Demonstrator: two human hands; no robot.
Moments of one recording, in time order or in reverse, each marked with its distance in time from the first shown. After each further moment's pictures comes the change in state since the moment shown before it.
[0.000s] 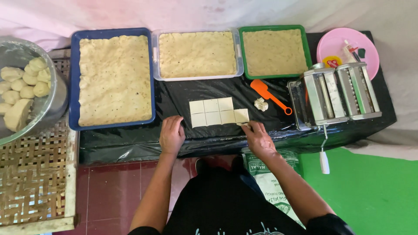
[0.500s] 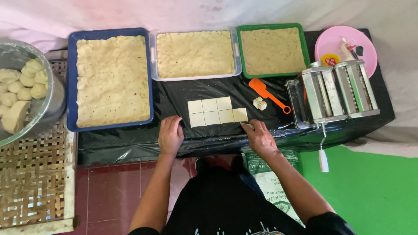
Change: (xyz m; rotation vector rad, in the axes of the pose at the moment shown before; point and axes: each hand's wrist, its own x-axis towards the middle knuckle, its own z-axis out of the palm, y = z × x) left_hand 0.004 0.004 -0.003 0.001 0.018 0.014; right_hand 0.009 -0.001 -0.007 -0.008 0.091 0.018
